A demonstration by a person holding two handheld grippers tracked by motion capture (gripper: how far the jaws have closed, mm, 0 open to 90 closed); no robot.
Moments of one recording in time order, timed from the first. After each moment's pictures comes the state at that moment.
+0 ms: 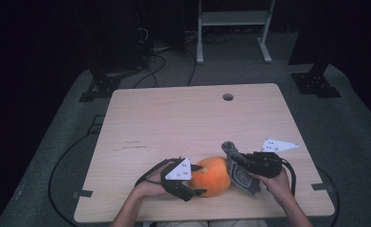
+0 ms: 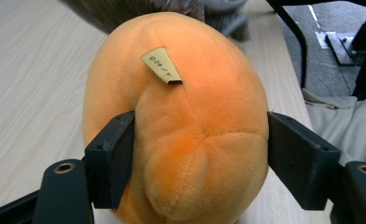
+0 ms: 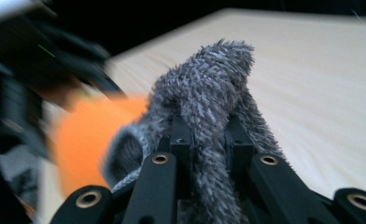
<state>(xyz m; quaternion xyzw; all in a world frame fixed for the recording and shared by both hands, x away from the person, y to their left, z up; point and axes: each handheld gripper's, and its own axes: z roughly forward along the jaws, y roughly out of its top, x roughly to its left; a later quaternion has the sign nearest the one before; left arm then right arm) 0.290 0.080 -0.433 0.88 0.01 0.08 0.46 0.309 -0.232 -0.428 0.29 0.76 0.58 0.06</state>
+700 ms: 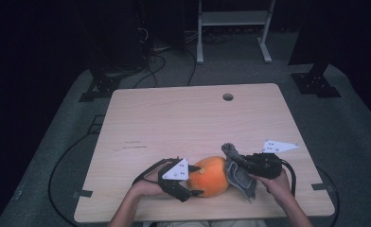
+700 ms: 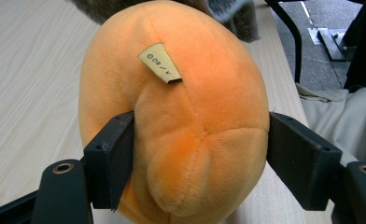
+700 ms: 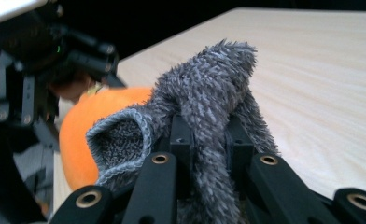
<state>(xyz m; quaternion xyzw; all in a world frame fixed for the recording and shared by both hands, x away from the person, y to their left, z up) 0.293 0.093 -0.433 0.89 0.01 0.07 0.45 0.311 -0.235 -0.439 0.29 0.77 0.57 0.04</state>
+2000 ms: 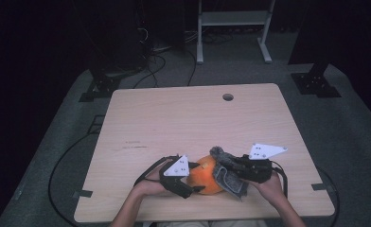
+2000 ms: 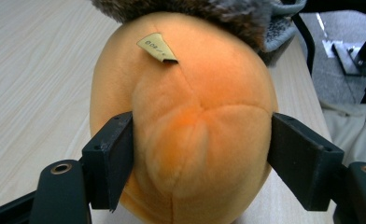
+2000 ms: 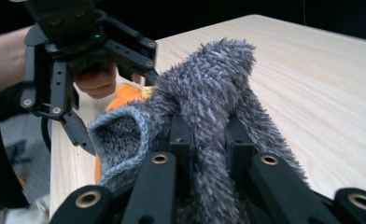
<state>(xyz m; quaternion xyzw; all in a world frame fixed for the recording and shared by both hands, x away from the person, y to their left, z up) 0.299 0.089 -0.438 0.88 0.05 0.08 0.47 0.299 -0.206 -0.425 0.24 0.79 0.56 0.08</state>
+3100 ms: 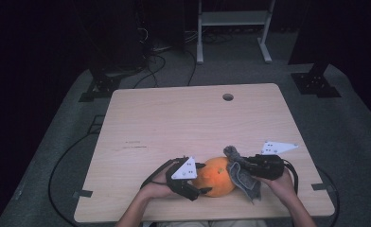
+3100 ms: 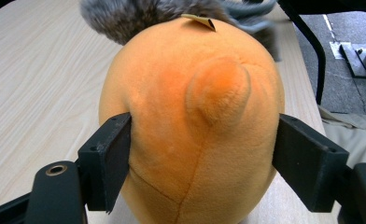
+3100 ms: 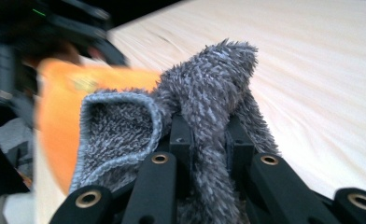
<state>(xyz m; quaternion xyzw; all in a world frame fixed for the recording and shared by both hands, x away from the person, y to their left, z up) 0.290 0.071 -0.436 0.88 0.04 0.10 0.47 0.311 -0.246 -0.441 0.29 0.80 0.53 0.06</state>
